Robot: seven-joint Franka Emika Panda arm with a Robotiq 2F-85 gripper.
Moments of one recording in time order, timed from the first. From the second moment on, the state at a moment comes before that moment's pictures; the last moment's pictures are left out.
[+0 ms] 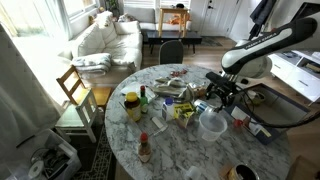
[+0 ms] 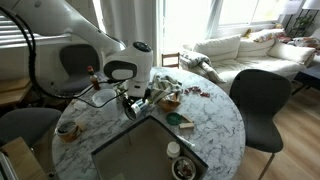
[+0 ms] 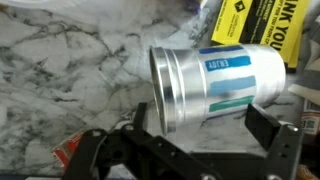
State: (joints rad) arm -0.13 0.37 -0.14 -2.07 0.42 2.36 1.16
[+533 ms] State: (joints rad) arm -0.15 0.39 -0.14 -2.07 0.54 2.41 1.10
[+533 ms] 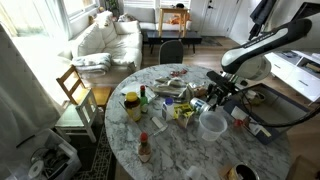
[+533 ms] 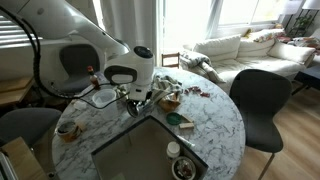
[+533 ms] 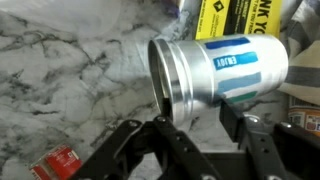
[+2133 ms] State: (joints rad) arm -0.14 0.40 -0.12 -2.07 0.58 2.44 1.18
